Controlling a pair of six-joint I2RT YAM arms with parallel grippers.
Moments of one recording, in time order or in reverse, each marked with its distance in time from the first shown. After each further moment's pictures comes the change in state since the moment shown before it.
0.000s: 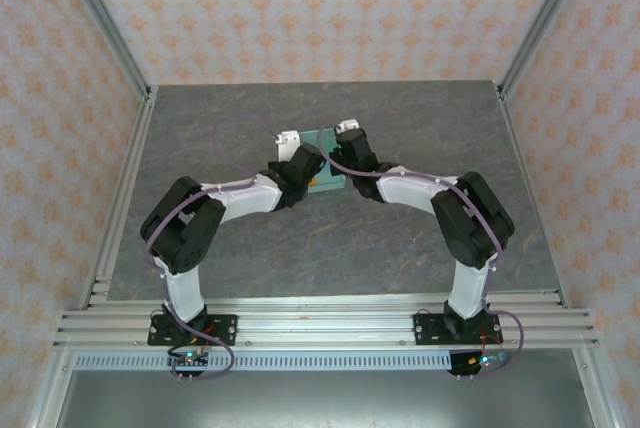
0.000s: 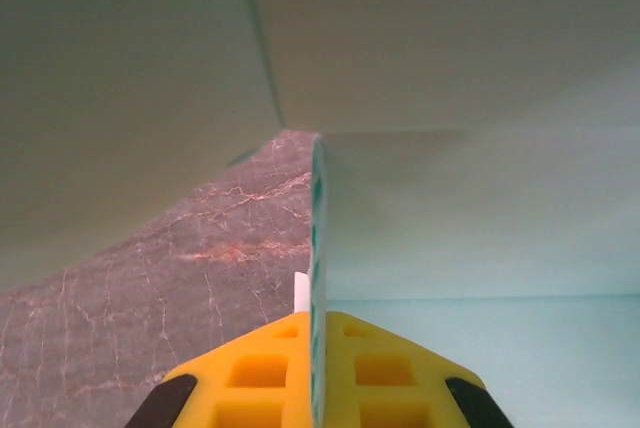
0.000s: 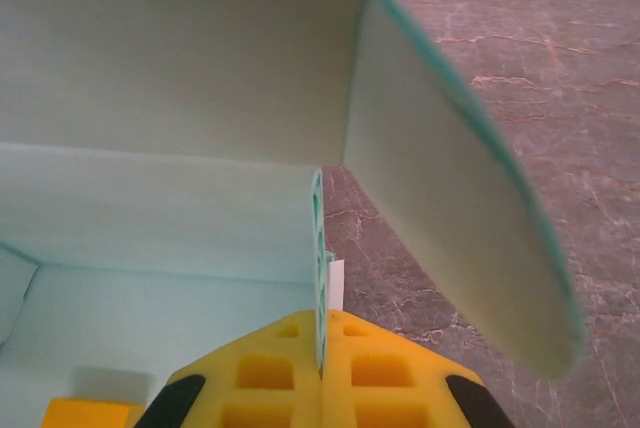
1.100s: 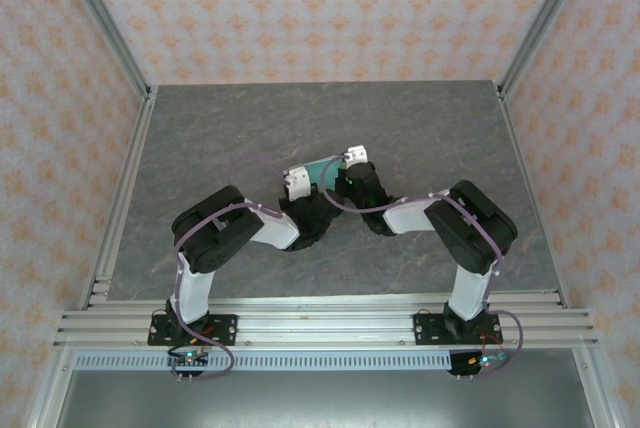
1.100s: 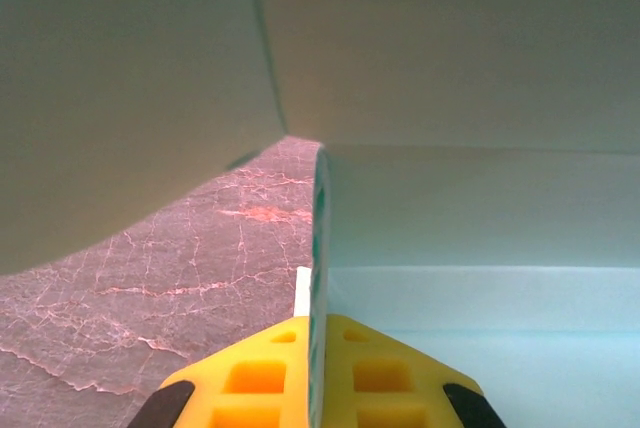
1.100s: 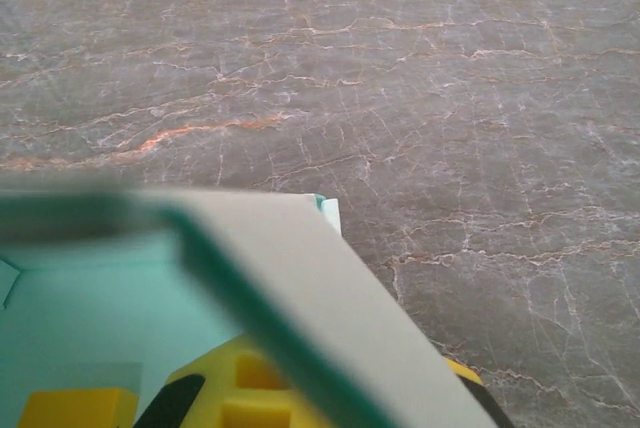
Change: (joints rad) left arm -0.188 0.137 -0.225 0.464 -0.422 -0.089; right arm 0.038 -0.034 -0.345 0.458 0.017 -0.019
